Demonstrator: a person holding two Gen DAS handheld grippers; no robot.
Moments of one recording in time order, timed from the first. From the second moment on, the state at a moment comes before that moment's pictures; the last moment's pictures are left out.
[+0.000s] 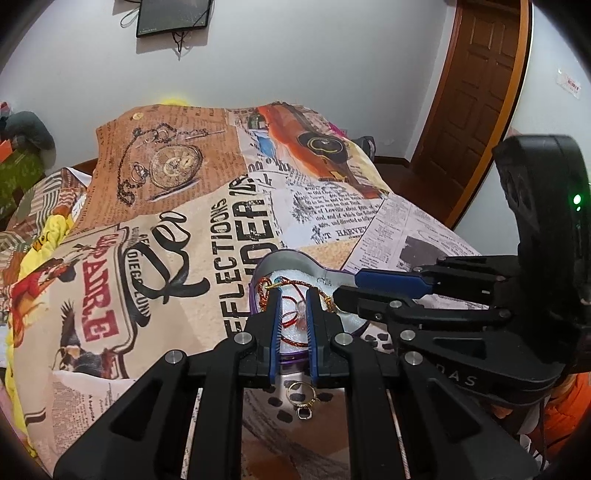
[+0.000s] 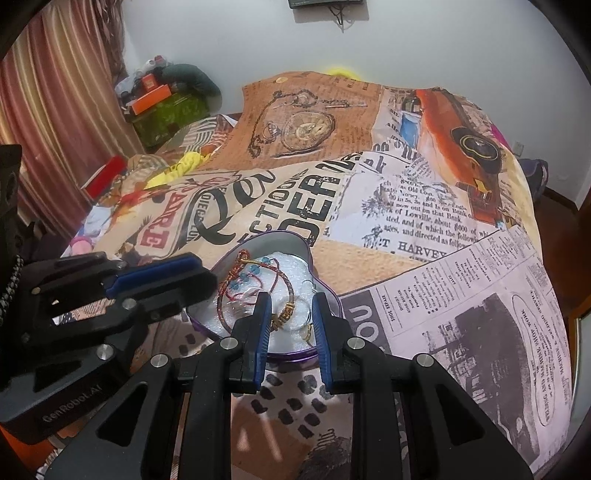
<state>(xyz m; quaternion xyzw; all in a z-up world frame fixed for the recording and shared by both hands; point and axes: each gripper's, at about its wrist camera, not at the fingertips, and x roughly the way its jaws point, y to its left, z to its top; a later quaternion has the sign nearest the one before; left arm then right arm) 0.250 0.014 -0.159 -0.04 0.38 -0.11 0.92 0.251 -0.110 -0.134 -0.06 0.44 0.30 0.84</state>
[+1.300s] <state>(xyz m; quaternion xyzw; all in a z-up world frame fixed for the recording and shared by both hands) 0.198 0.012 -0.185 -0.03 0.45 -0.13 0.88 0.196 -0.125 -0.118 -0.07 0.44 0.28 0.85</state>
